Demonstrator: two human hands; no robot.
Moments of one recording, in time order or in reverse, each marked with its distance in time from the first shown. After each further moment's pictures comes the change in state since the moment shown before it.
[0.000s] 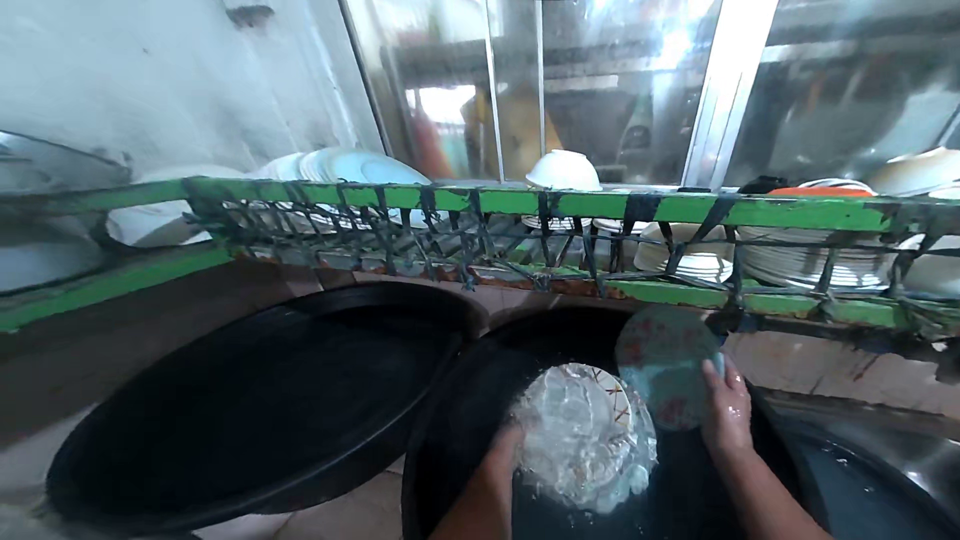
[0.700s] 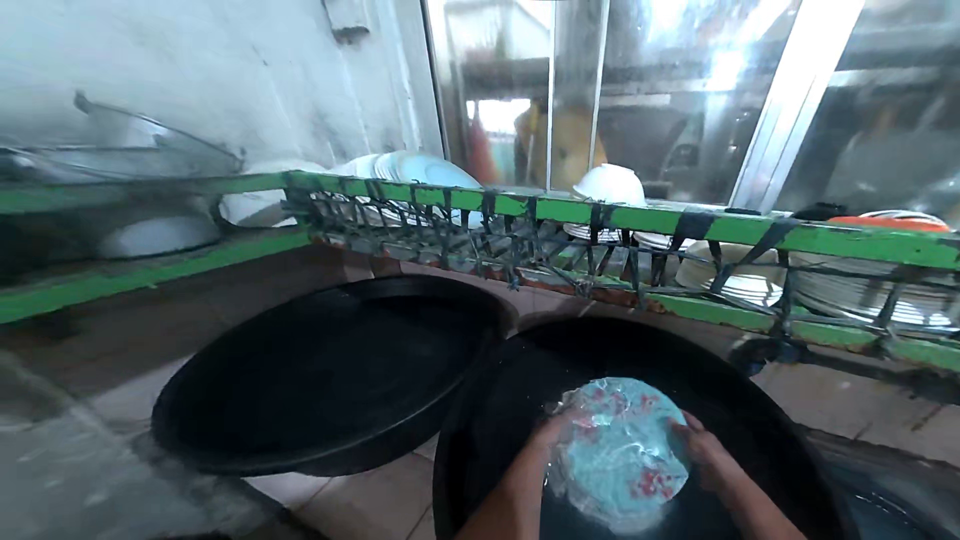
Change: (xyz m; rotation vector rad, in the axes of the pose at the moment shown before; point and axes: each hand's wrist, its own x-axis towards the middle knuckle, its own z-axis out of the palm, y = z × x) left_hand 0.003 0.015 0.019 -0.150 -0.113 0.060; right_hand -0.014 0.037 0.020 -0.275 -0.499 0.450
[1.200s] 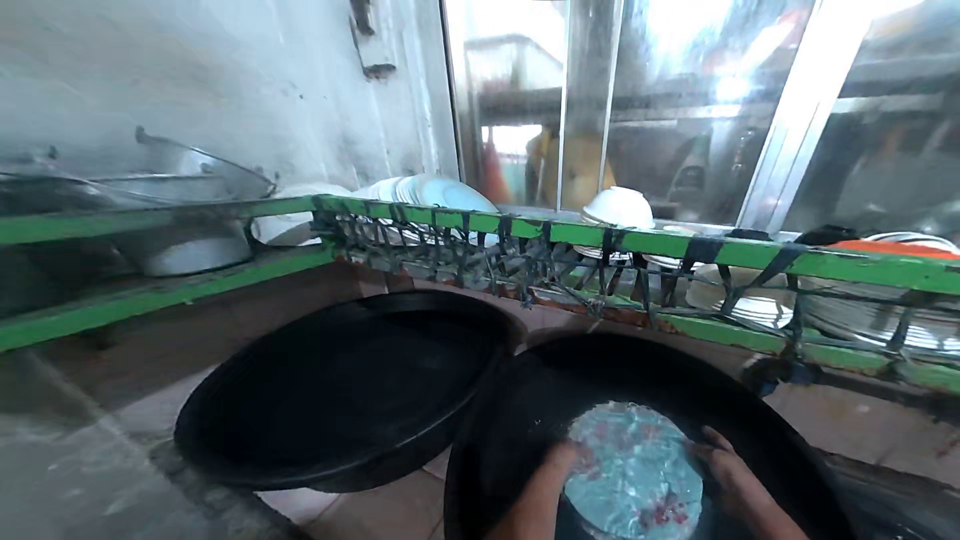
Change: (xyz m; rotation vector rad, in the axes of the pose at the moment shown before) left_hand -0.009 0.008 0.003 0.312 -0.055 -0.166; right_hand 0.009 0.003 -0.009 0.048 0.115 0.022
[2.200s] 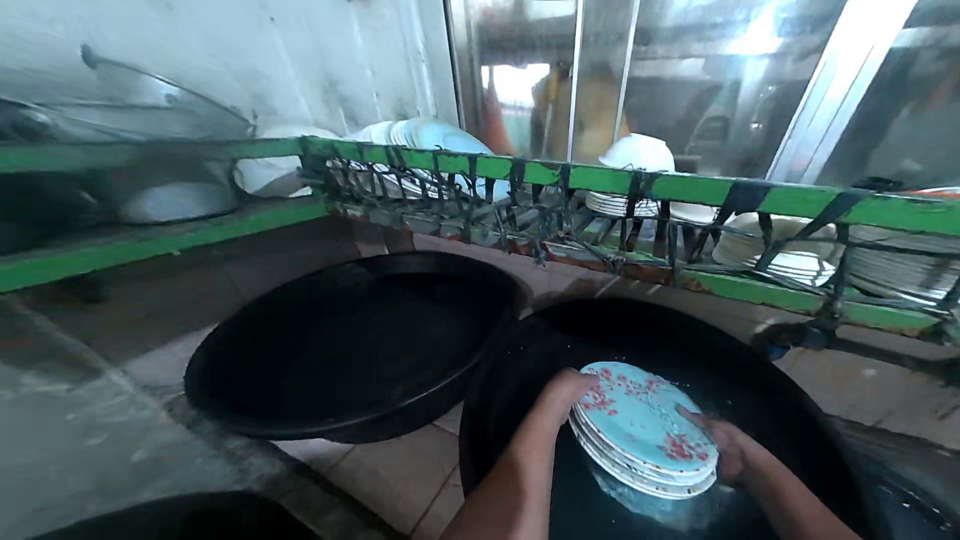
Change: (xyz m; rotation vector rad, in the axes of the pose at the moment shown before) left_hand -0.028 0.030 -0.041 -0.203 0.017 0.126; right_hand -0.015 -0.002 0.008 0.155 -0.298 0.323
